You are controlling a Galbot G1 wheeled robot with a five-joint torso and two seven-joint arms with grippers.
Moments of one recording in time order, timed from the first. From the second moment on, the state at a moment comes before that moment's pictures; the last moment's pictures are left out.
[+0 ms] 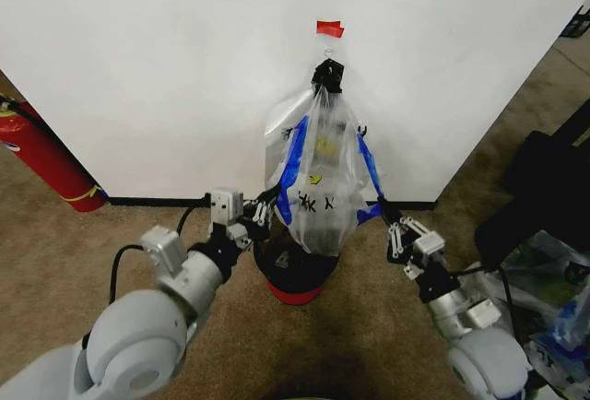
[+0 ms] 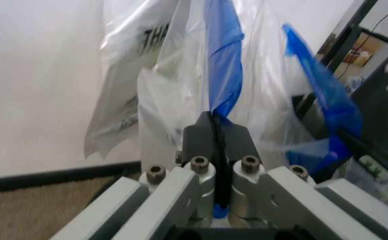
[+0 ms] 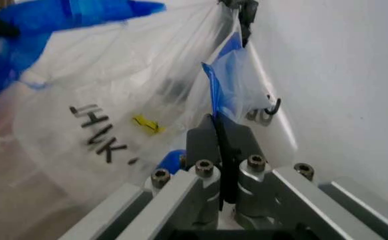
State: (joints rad) left arm 1.14 -0.70 -0.10 -2.50 -1.01 0.23 -0.50; right arm -1.52 1.01 0.41 2.14 0.21 0.34 -0.03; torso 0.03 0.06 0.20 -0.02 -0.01
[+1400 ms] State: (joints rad) left arm 1.10 -0.74 -0.15 -2.43 -0.95 0.15 -0.46; right arm -1.34 0.98 0.35 2.12 0.31 0.28 -0.03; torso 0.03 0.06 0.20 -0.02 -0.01
